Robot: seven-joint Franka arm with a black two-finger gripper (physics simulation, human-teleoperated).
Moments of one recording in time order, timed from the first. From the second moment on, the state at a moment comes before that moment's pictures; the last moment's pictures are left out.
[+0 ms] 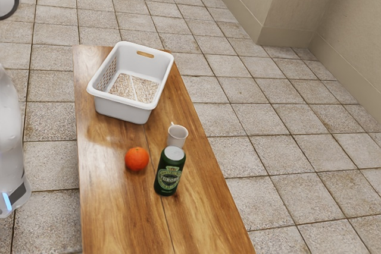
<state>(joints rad) 0.17 -0.24 0.23 -1.33 0.18 0.91 0.12</state>
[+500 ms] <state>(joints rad) 0.16 -0.18 0.17 -1.31 0.16 1.30 0.26</state>
